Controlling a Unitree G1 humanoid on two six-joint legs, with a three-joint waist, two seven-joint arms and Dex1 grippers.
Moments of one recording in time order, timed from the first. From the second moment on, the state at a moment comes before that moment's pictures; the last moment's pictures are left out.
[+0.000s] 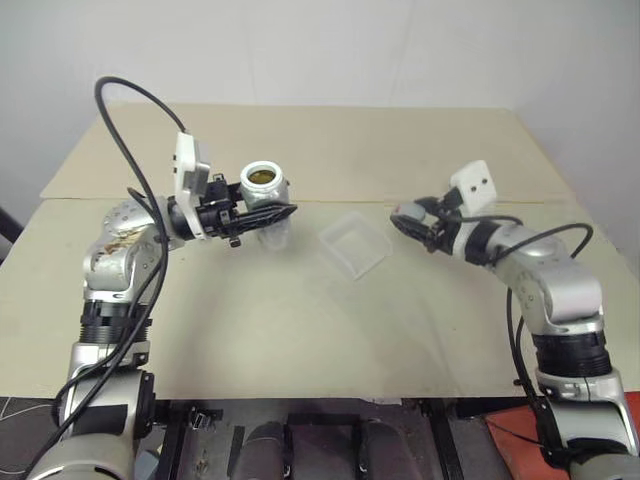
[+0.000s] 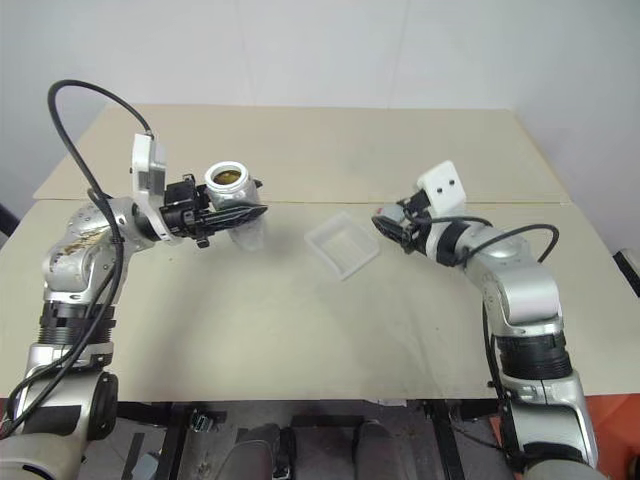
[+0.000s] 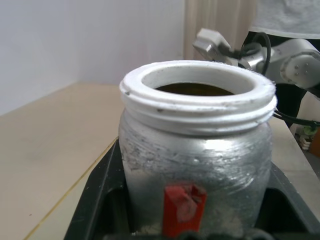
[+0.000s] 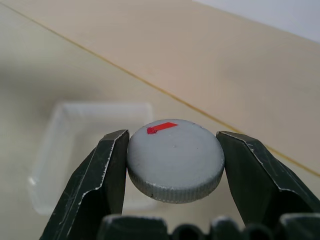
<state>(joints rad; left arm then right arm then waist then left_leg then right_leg) -0.73 0.56 0.10 0.15 -0.54 0.37 -1.18 -0.47 -0.59 -0.03 -0.13 0.31 0.66 0.53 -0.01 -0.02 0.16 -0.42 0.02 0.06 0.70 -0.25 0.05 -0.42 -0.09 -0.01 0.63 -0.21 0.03</state>
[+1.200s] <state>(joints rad) -1.33 0.39 -0.93 1.02 1.27 -0.52 0.49 -0.70 -0.73 -0.09 -0.34 0.77 1.26 0.79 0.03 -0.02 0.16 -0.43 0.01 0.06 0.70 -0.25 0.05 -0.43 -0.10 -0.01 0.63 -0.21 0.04</state>
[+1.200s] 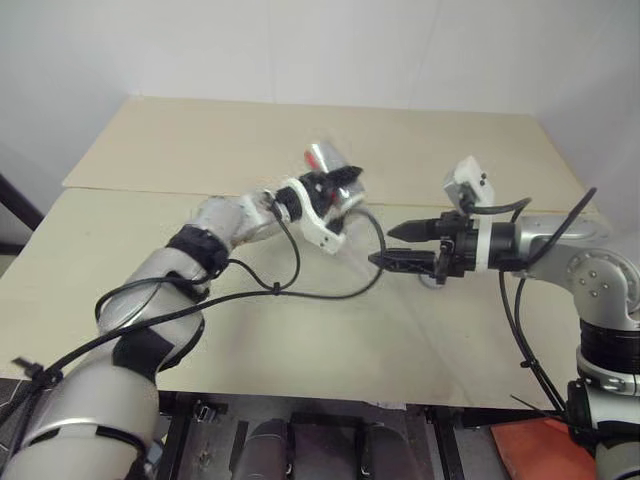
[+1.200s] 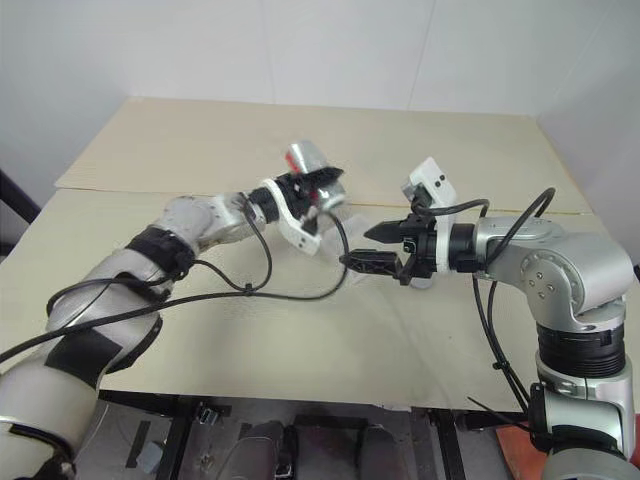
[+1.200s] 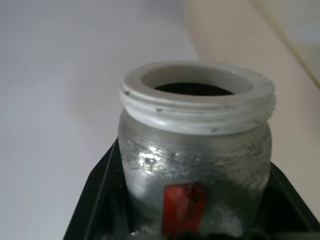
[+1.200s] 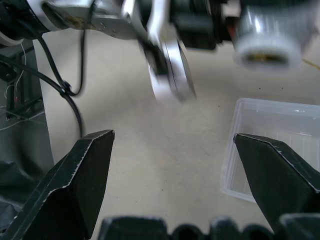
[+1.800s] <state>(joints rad) -1.45 0.24 -1.06 1.27 1.36 -0.39 0.63 -0.64 -0.72 -0.22 -0.43 0.89 1.32 0.63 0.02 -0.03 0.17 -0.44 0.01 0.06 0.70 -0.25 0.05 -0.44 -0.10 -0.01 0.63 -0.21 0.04</state>
